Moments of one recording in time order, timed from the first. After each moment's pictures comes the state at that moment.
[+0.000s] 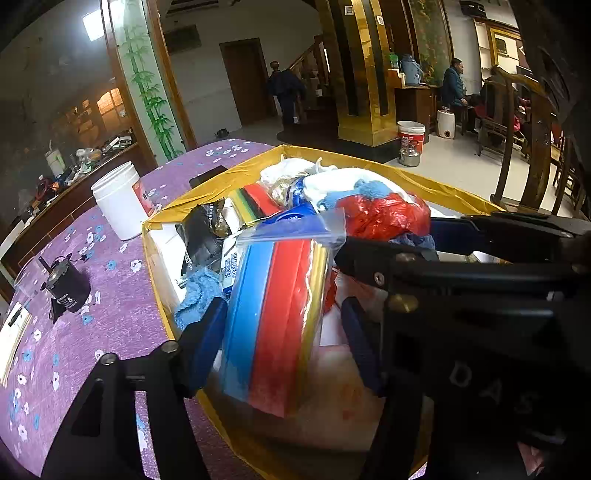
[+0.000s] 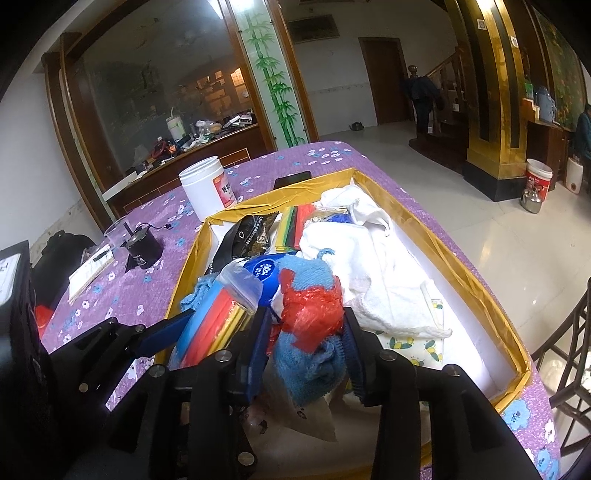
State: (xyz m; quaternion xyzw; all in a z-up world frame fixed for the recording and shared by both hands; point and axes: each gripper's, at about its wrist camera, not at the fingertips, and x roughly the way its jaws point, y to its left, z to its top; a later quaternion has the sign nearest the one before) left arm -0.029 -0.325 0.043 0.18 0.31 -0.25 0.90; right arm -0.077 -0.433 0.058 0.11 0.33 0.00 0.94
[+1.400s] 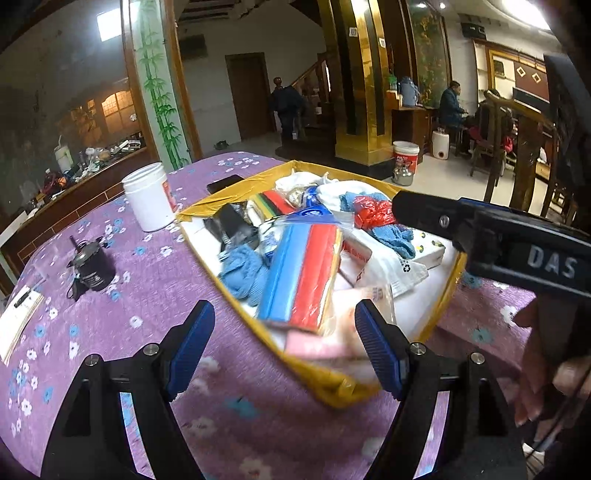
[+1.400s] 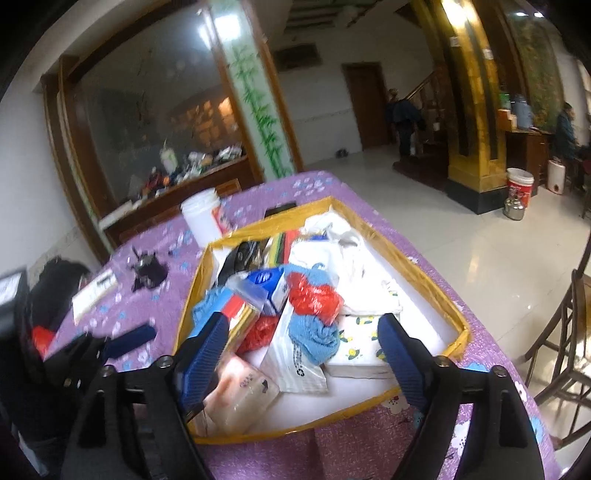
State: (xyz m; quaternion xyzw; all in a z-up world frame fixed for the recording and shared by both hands) left arm -0.064 -0.262 0.065 0.15 0.28 -0.26 0.91; right arm -0.134 -0.437 0.076 0.13 0.26 -0.04 0.95
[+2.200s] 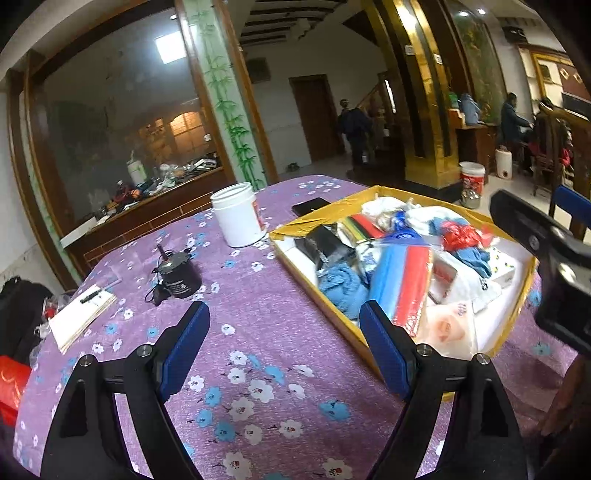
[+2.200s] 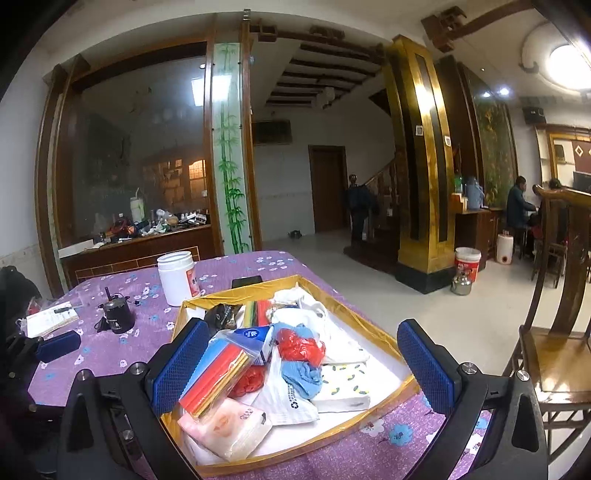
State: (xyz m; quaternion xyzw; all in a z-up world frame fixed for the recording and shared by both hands) left arm -0.056 -0.231 0.070 0.15 0.22 -0.12 0.96; right arm -0.170 -0.385 0.094 0.04 0.12 -0.16 0.98
